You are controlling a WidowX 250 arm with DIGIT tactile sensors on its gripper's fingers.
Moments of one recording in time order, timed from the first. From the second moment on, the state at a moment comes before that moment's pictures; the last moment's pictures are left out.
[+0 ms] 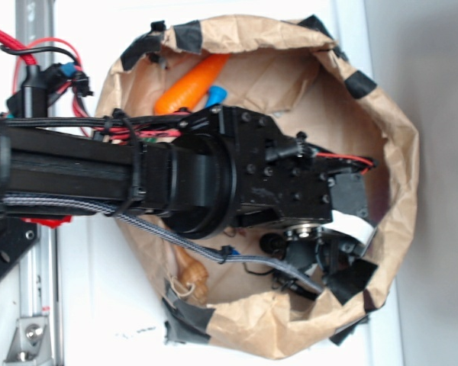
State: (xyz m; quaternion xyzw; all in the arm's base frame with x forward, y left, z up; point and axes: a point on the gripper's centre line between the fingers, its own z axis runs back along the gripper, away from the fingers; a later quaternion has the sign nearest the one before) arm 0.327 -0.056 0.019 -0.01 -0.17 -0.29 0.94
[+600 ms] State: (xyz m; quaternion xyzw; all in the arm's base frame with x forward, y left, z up) arm 0.286 -0.022 0.081 0.00 -0.16 -0.17 0.97
